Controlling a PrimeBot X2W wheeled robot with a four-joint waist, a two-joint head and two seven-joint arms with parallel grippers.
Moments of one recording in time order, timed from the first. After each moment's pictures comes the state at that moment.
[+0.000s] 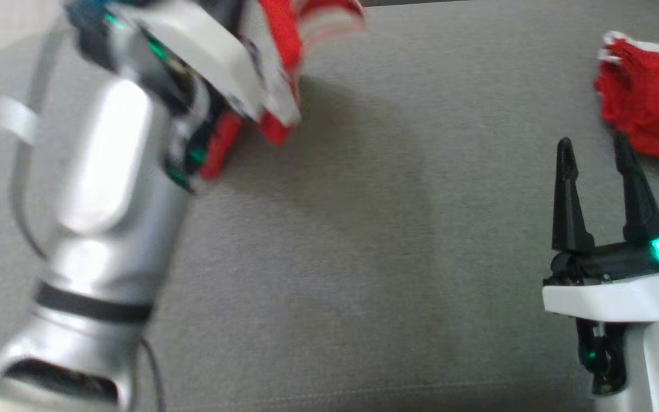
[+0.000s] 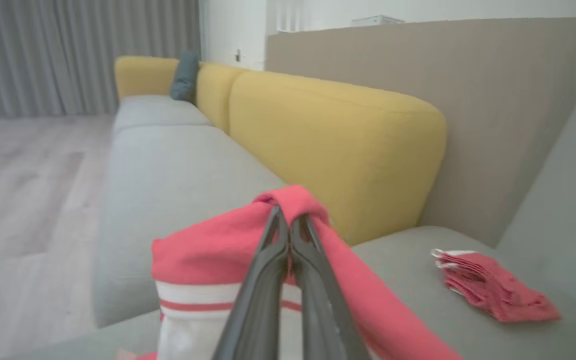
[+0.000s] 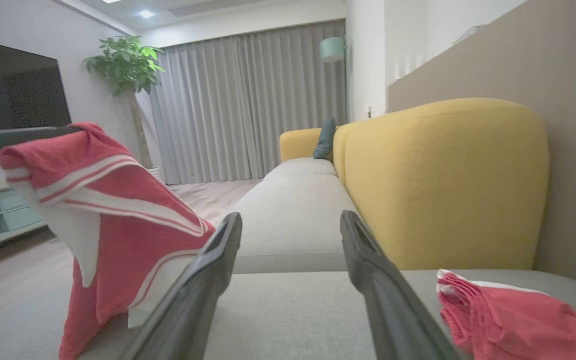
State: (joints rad) left arm -0.89 0.10 -0.42 0.42 -0.46 -0.06 0.10; right arm -0.07 -0.05 0.02 -0.17 0.16 0.12 -0.15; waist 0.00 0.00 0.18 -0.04
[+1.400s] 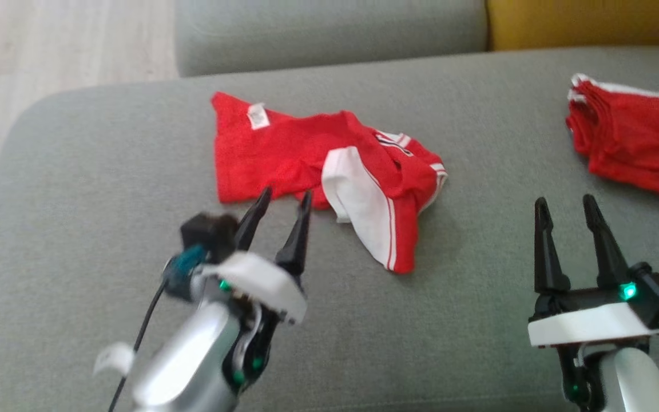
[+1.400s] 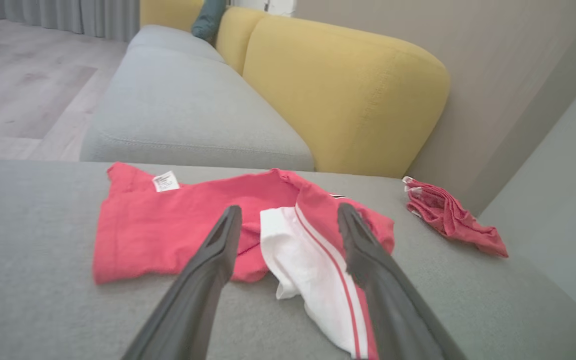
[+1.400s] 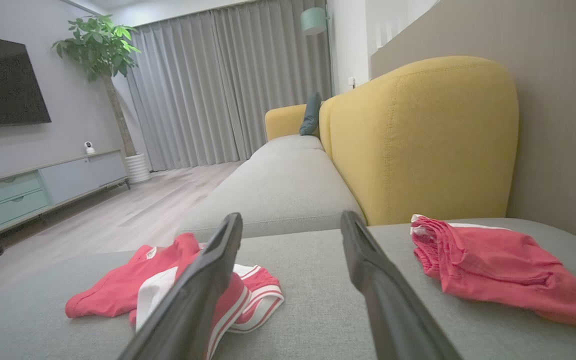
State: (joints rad) left arm -0.42 0.13 -0.72 0.37 -0.68 0.15 -0.25; right arm -0.03 -0.05 0.02 0.07 0.17 0.12 -0.21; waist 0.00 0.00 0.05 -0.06
